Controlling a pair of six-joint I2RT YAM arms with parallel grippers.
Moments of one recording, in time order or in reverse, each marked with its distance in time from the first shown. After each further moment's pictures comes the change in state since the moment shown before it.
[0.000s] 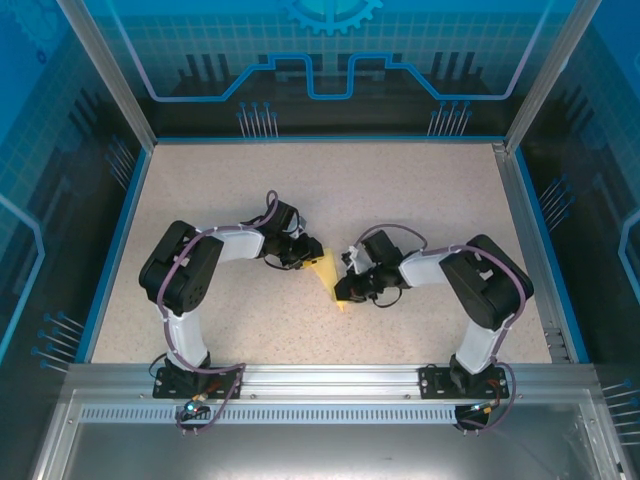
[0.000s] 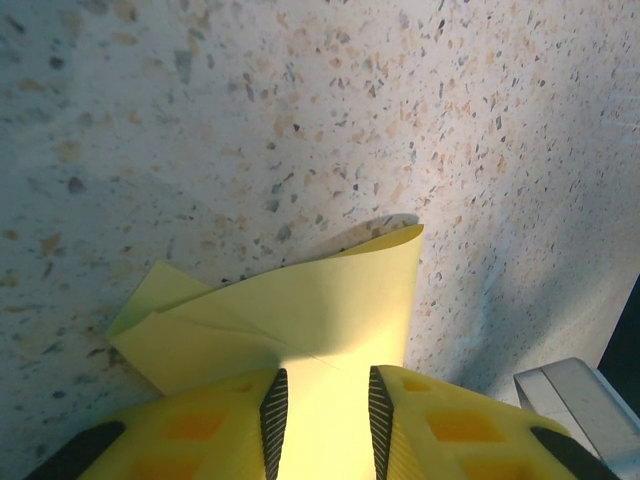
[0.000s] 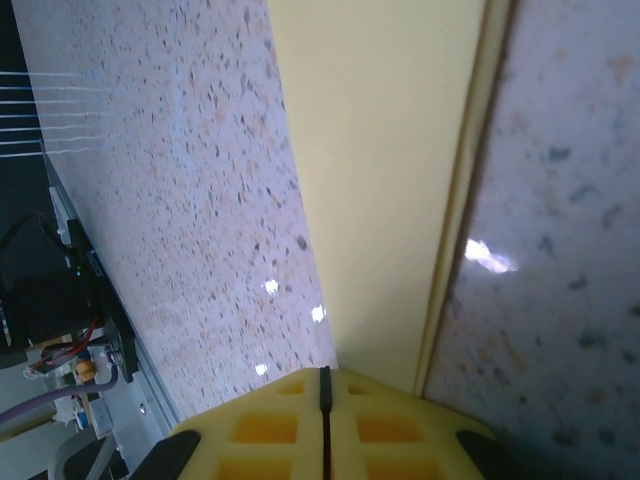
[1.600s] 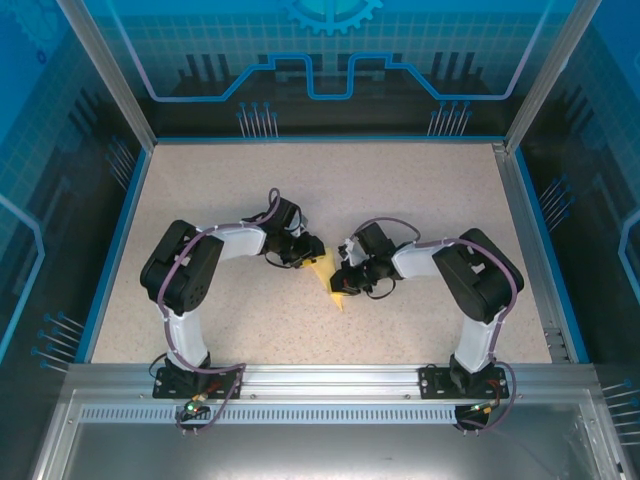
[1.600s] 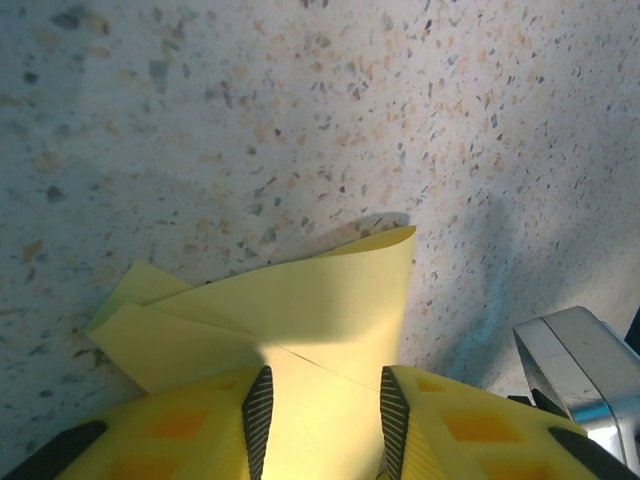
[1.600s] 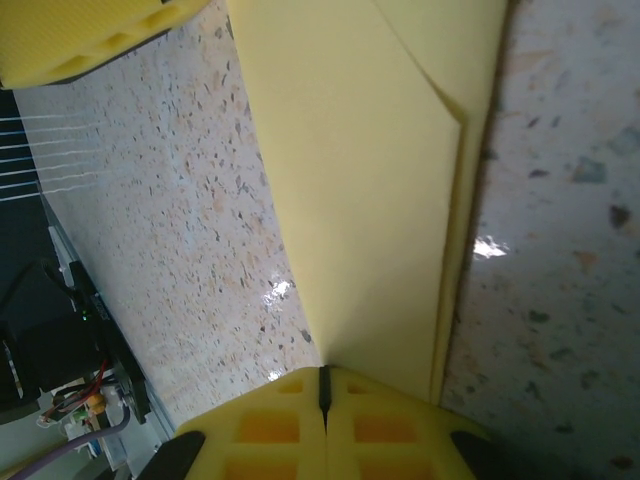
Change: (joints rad) left arm -0.003 0.002 0.058 -0.087 -0.026 0.043; right arm 0.002 0.070 0.111 -0.039 0.034 0.061
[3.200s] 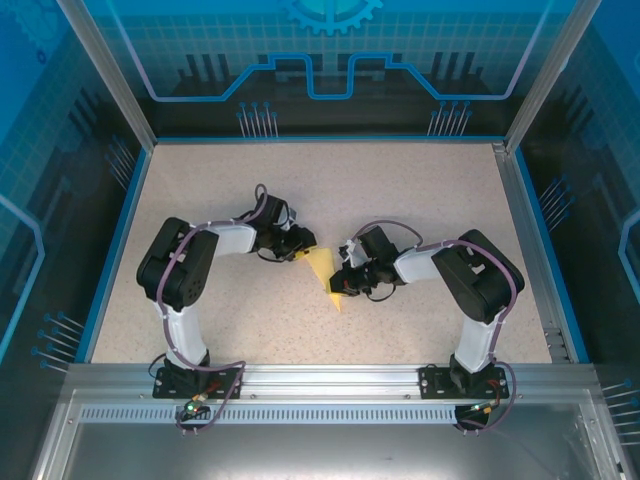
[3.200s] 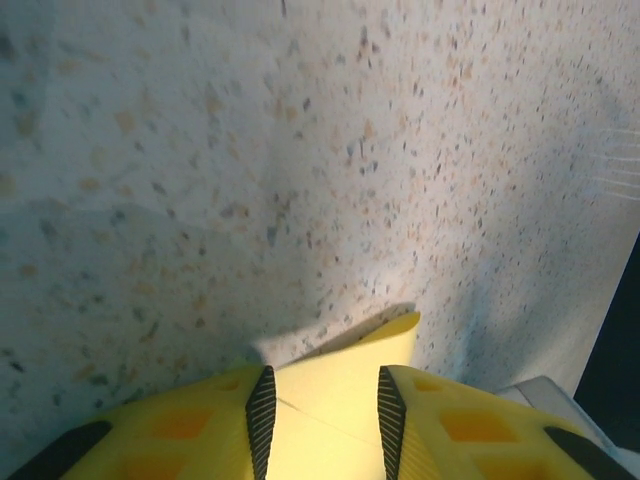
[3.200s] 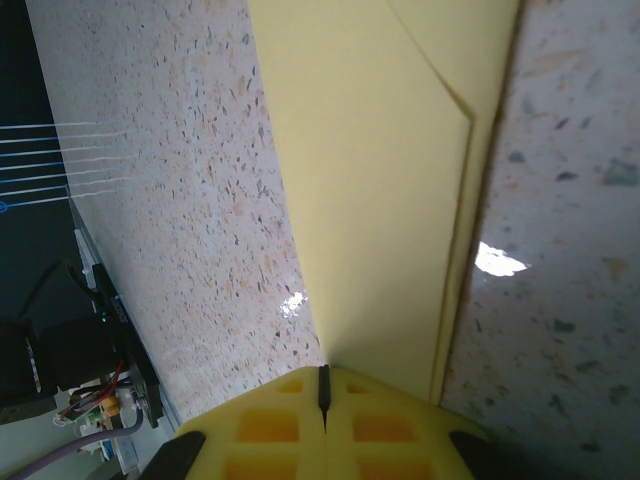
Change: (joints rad) left arm 0.096 0.019 -0.033 0.129 0.037 -0.039; right arm 0.001 0.000 -0.056 0.122 -0.021 0.040
